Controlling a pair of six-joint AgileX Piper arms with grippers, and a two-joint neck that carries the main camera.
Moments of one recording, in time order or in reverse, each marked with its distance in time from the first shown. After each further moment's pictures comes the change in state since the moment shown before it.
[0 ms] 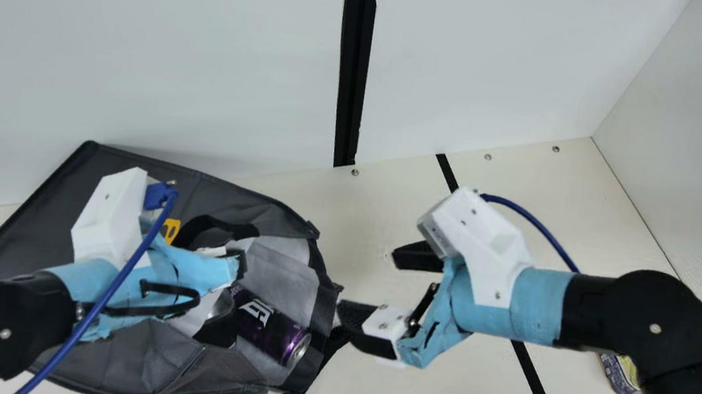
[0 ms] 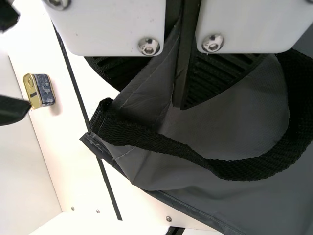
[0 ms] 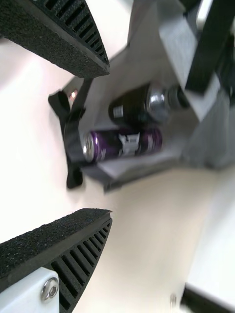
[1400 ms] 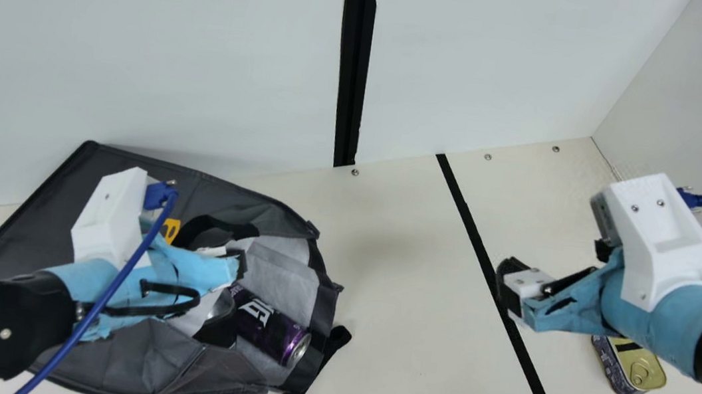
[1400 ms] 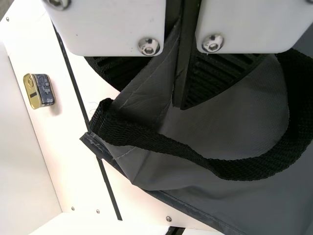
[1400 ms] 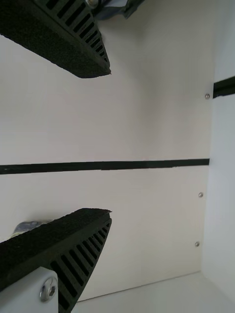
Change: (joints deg) left arm 0.0 0.0 0.0 0.0 0.0 0.0; right arm -11.7 -9.7 -7.7 -36.9 2.5 29.8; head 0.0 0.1
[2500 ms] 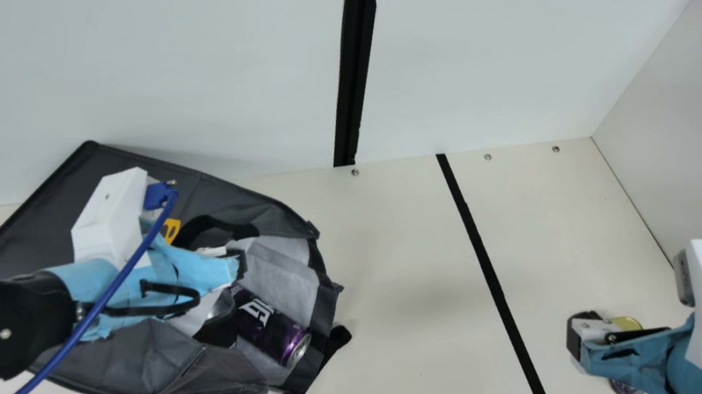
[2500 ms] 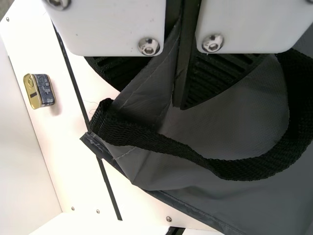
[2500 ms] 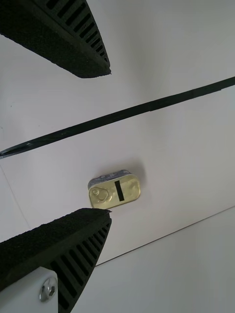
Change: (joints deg) left arm 0.0 0.0 0.0 0.0 0.0 0.0; right arm -3.9 -6.9 3.4 -14.4 8.1 12.9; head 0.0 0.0
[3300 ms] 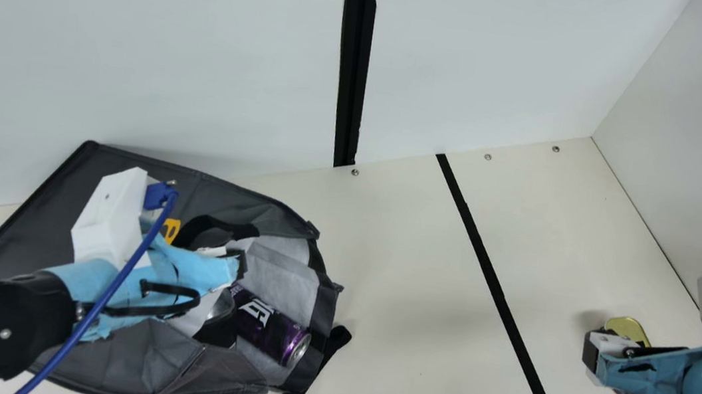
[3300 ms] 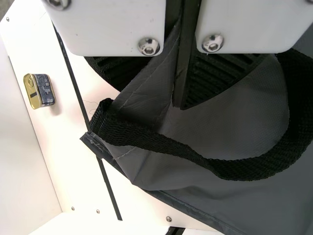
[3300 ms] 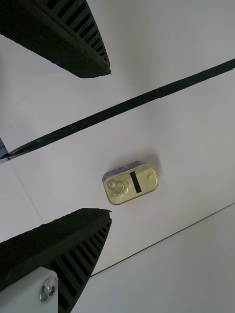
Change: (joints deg) left arm 0.0 0.0 0.0 0.0 0.0 0.0; right arm -9.3 -1.2 2.5 4.0 0.0 -4.2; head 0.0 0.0
